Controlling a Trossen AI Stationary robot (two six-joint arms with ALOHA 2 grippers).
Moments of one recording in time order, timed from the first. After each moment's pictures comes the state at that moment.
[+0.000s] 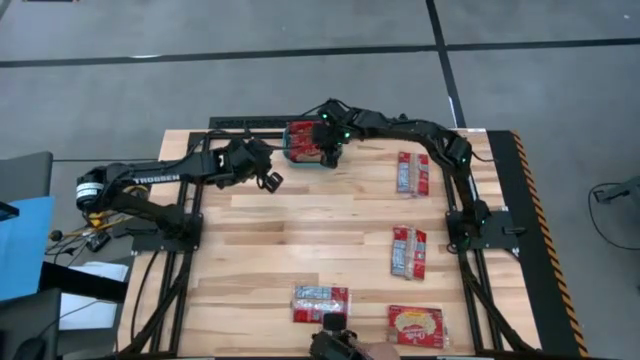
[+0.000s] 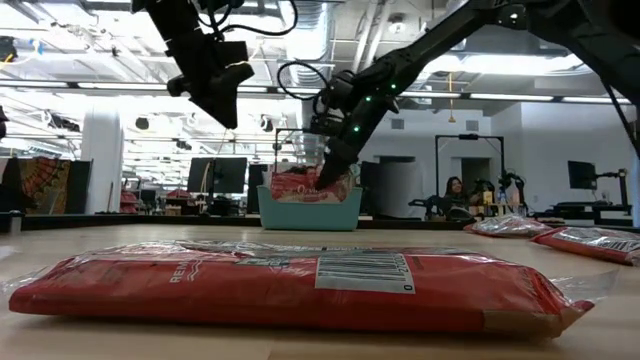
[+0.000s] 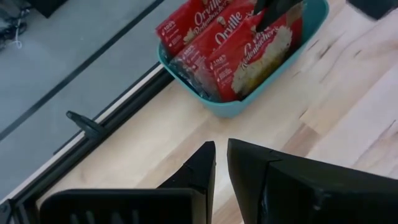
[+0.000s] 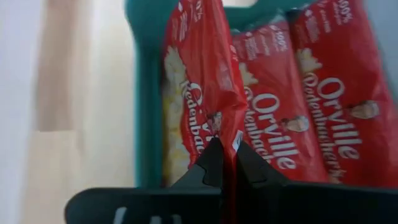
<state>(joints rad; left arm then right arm) 0.29 1.24 0.96 -0.51 -0.55 -0.27 -0.56 2.15 1.71 -0.50 -0.10 -0.51</state>
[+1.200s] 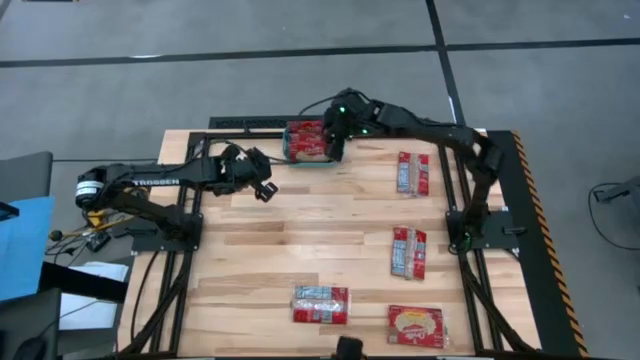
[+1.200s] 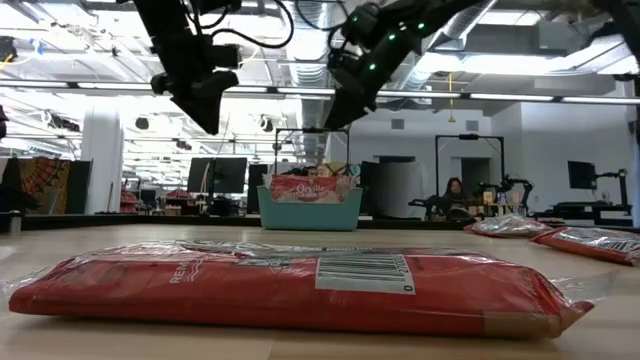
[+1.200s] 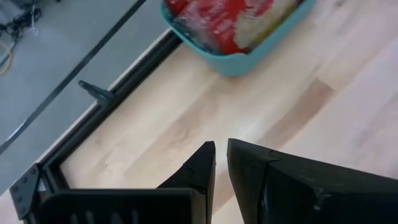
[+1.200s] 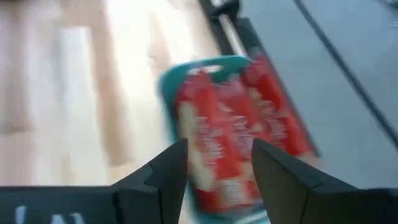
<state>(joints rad) 0.20 1.24 0.96 -0.69 -0.62 -0.36 -0.48 1.84 1.62 -0.52 -0.04 -0.21</state>
